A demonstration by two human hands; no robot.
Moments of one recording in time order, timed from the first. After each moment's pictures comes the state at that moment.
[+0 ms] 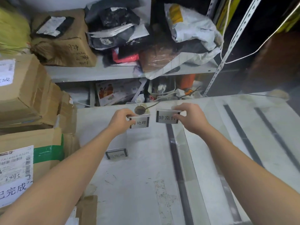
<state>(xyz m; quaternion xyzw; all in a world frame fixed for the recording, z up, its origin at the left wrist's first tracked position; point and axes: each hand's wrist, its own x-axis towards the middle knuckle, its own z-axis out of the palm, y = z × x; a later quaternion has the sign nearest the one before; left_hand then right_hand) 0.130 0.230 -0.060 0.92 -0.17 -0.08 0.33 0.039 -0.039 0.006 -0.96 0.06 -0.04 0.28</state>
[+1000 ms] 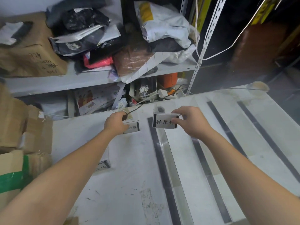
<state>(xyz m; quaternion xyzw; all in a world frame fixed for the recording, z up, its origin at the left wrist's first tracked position) 0.165 0.153 -0.087 0.96 -0.13 -0.14 0.20 0.019 -0.109 0.003 -0.95 0.09 -0.04 0.30</state>
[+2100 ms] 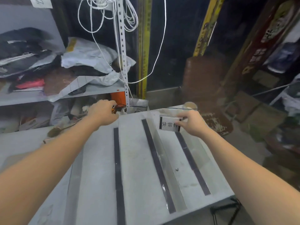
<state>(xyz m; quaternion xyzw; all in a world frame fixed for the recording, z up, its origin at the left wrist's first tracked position) 0.034 -0.172 0.077 0.97 -0.22 -0.02 0.08 -0.118 -0.481 0.059 -0.96 0.10 -0.07 0.25</state>
